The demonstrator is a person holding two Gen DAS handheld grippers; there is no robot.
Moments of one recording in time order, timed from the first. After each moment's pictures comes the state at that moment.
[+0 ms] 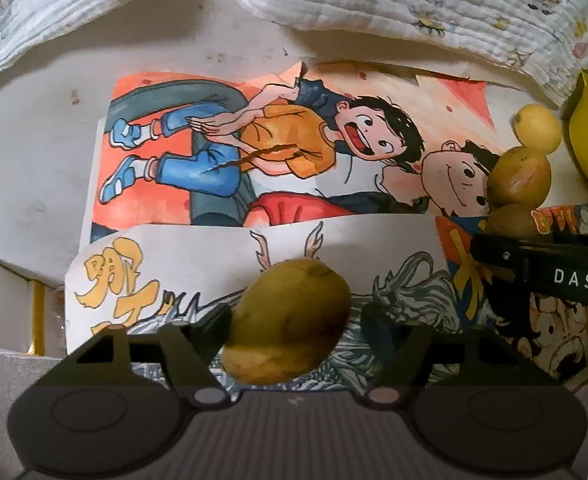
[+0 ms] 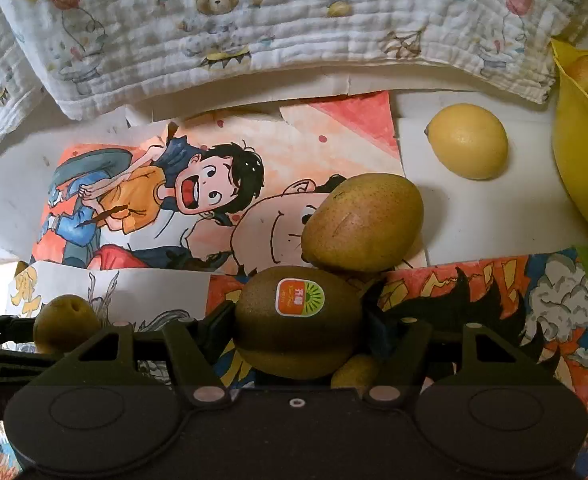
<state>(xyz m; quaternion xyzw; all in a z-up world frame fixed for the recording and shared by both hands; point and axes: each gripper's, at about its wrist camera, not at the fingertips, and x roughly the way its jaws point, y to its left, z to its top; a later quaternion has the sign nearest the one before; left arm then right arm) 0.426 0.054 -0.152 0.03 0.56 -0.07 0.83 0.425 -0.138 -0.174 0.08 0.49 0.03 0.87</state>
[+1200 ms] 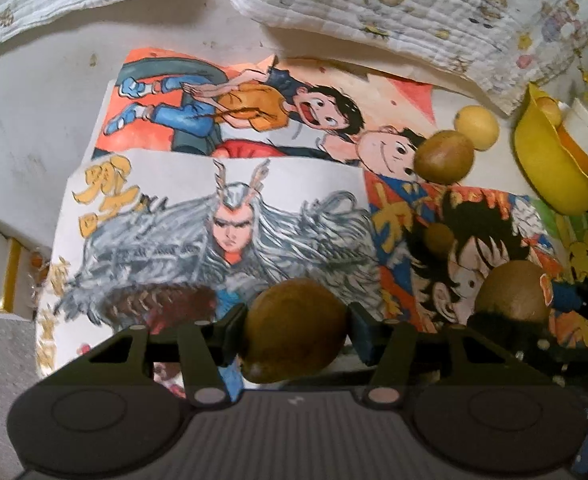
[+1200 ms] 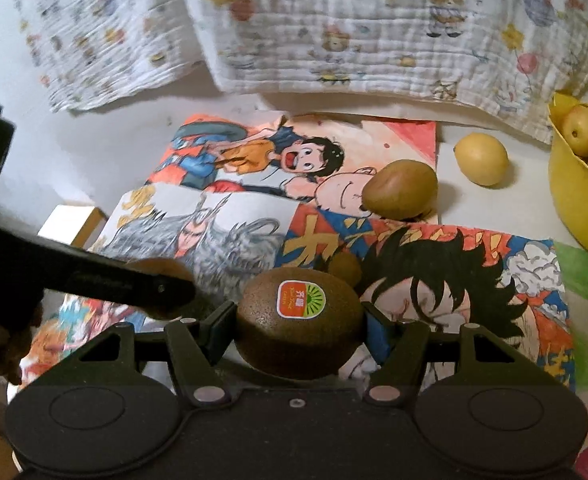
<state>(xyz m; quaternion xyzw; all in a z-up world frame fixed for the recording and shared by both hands) 0.346 0.038 -0.125 -0.04 0.55 -0.08 0.83 0.299 -0.151 -0.127 0.03 0.43 0.17 0.89</state>
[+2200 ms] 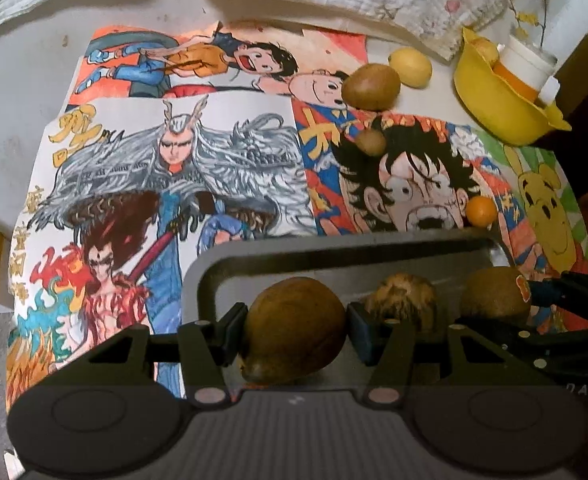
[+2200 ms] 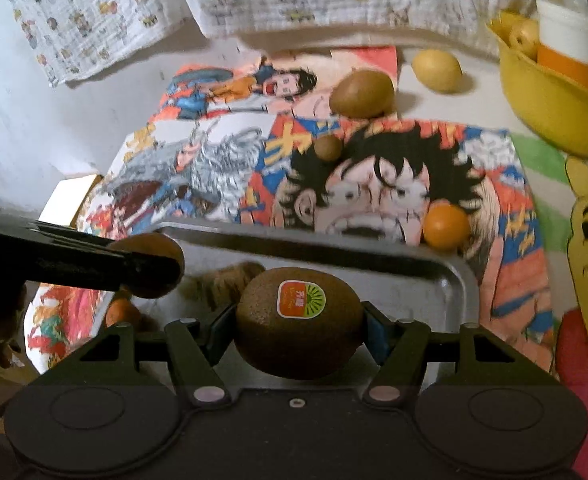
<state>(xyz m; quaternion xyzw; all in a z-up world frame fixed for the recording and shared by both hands) 0.270 0.010 -0.122 -0.02 0.56 -0.13 0.82 0.224 -0.189 -0.140 0.06 0.50 0.15 0.85</state>
